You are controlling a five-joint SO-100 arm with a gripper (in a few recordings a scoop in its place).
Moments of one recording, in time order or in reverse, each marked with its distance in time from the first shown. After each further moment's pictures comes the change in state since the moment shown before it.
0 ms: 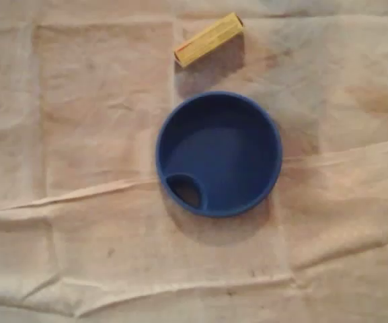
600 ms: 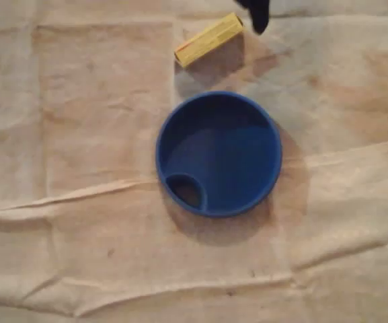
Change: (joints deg) arm 6.0 -3.8 -0.1 -4.5 -3.0
